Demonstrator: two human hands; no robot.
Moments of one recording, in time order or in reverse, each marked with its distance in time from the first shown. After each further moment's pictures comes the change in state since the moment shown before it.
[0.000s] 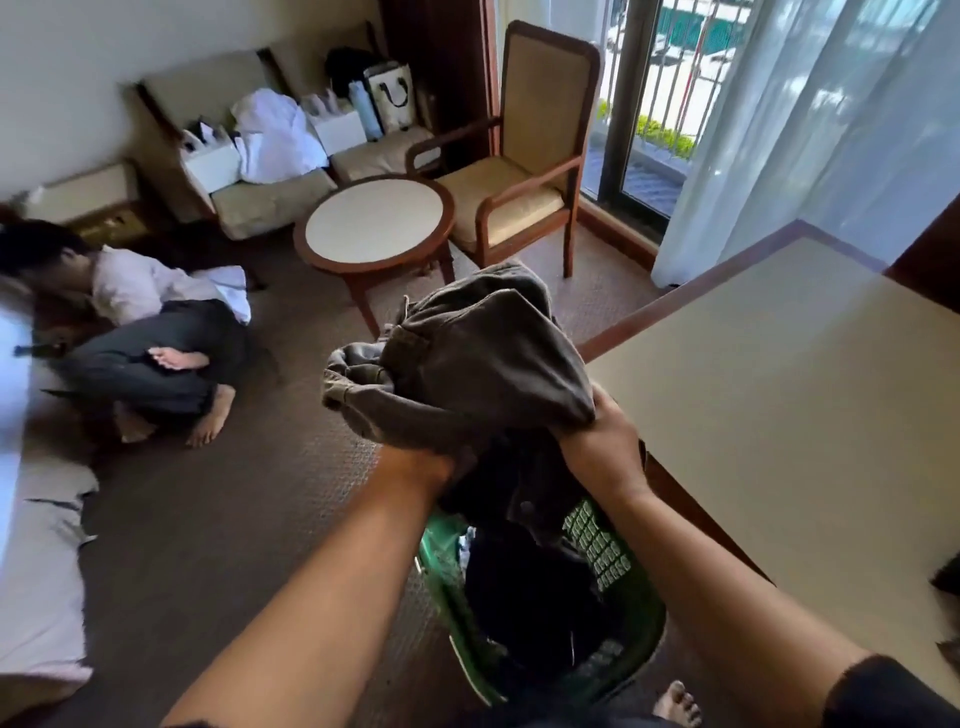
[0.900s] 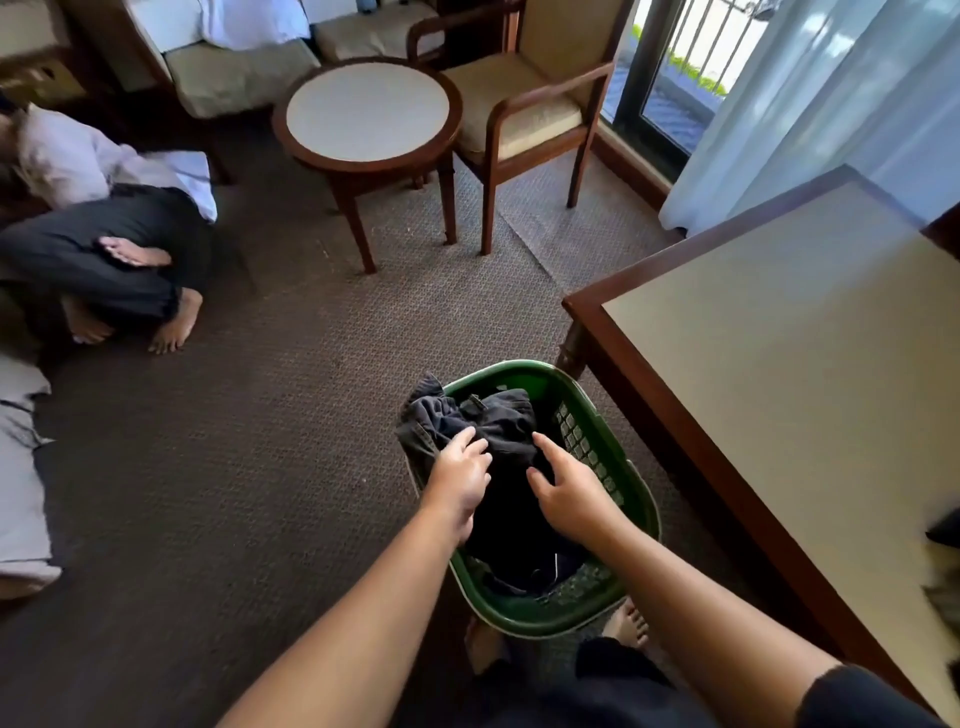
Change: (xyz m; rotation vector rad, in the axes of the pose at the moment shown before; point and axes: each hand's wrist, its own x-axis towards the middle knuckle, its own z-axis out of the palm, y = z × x) left_hand 0.022 -0.172 0.015 -0.332 -0.106 -0.256; right_hand -0.070 0.088 0.071 -0.452 -0.483 0.207
